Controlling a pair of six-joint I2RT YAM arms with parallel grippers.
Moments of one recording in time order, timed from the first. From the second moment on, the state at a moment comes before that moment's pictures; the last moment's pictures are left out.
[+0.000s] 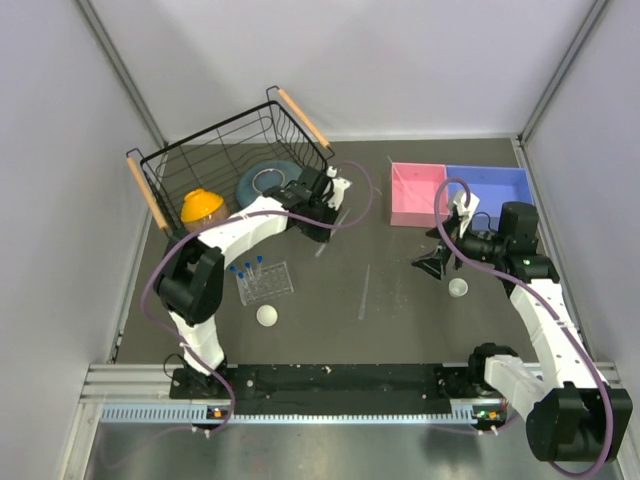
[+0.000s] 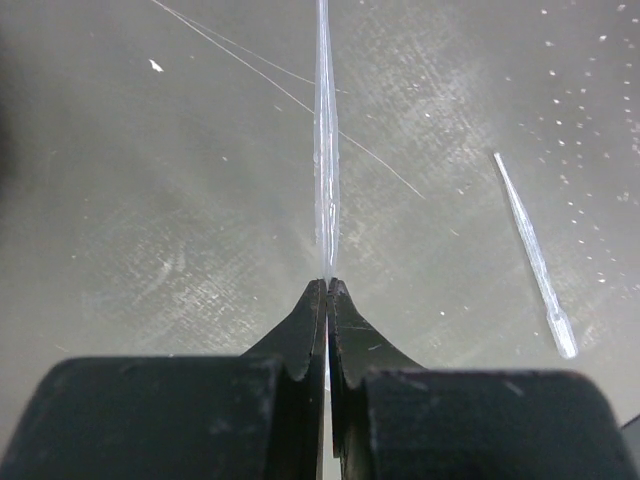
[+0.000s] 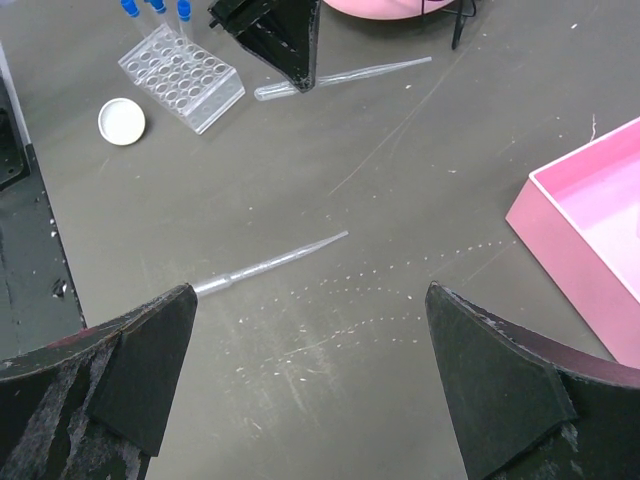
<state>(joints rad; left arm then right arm) -0.60 1.83 1.43 -0.59 0.15 -0.02 -0.01 0.93 0.73 -0.38 -1.01 -0.38</state>
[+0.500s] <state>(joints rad) -0.60 1.63 1.19 -0.38 0.38 -0.19 -0.01 0.97 0.73 -0.38 -1.07 -0.37</state>
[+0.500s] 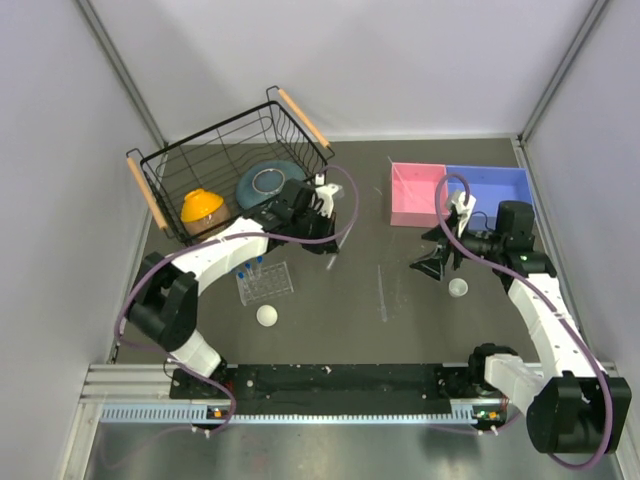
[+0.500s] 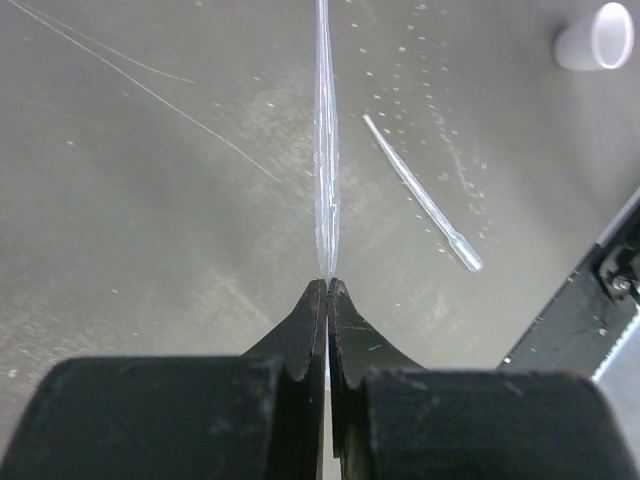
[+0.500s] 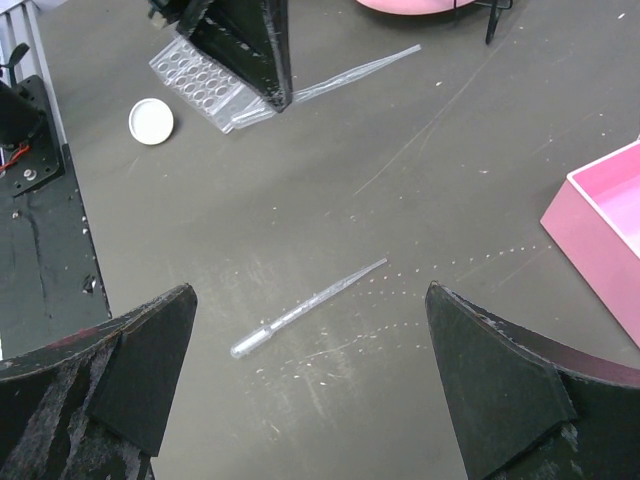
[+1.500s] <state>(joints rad) -0.81 1.37 0.96 -0.02 0.38 -0.49 -0.01 1.04 0.73 -0.30 -1.18 -0.23</state>
